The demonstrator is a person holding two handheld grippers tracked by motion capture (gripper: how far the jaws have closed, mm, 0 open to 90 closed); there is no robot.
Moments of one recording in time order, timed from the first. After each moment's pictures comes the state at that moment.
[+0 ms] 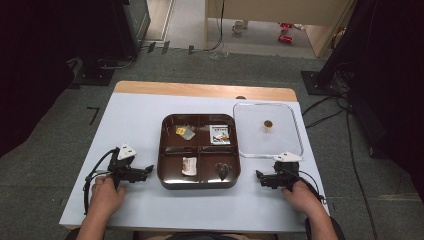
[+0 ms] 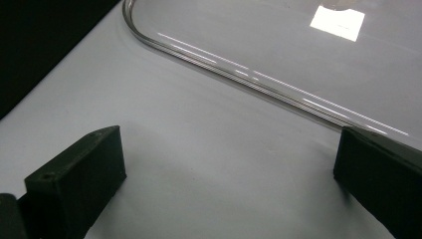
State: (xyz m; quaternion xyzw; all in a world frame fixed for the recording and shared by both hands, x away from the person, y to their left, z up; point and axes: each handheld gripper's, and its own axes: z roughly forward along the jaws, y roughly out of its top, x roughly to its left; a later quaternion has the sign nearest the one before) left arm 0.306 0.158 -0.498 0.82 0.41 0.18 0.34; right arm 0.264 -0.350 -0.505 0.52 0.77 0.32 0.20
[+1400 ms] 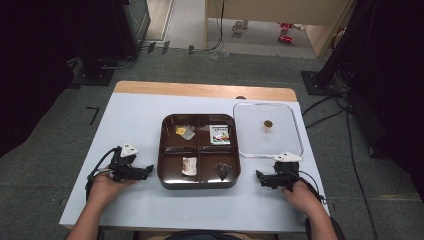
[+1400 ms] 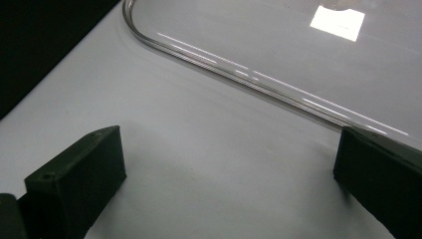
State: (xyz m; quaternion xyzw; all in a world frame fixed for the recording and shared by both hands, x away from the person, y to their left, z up) left arm 0.309 0.152 -0.490 0.83 0.43 0.16 0.31; right arm 0.264 -0.350 -0.505 0.52 0.77 0.32 0.20
